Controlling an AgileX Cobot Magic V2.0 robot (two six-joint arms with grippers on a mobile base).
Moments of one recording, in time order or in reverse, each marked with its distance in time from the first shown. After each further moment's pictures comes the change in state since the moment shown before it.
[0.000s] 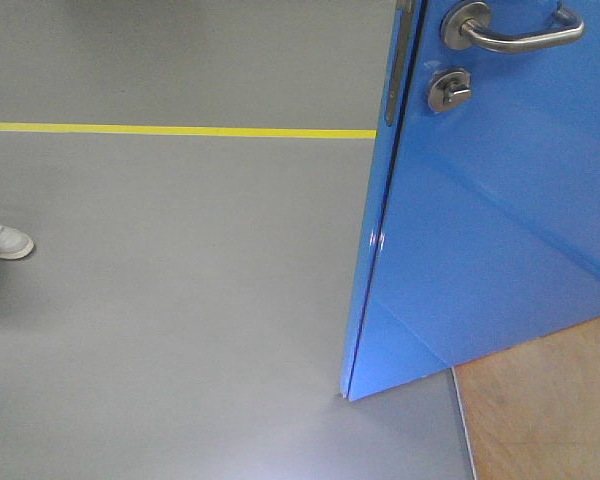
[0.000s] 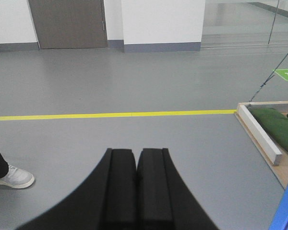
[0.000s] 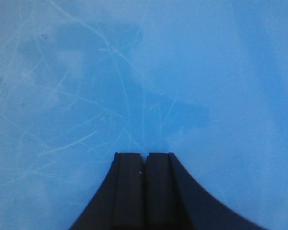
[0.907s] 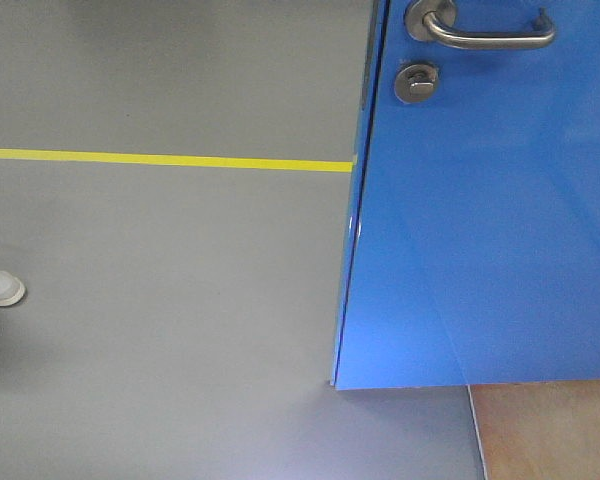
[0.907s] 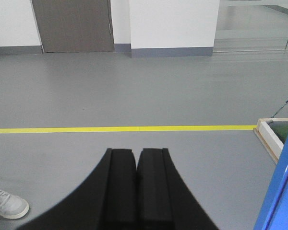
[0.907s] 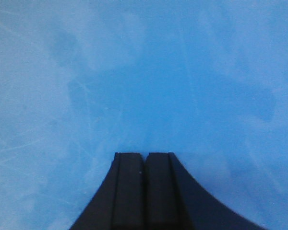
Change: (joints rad) left arm 0.000 0.000 0.000 0.000 0.000 0.000; right arm 0.001 0.012 0.000 0.000 0.000 0.000
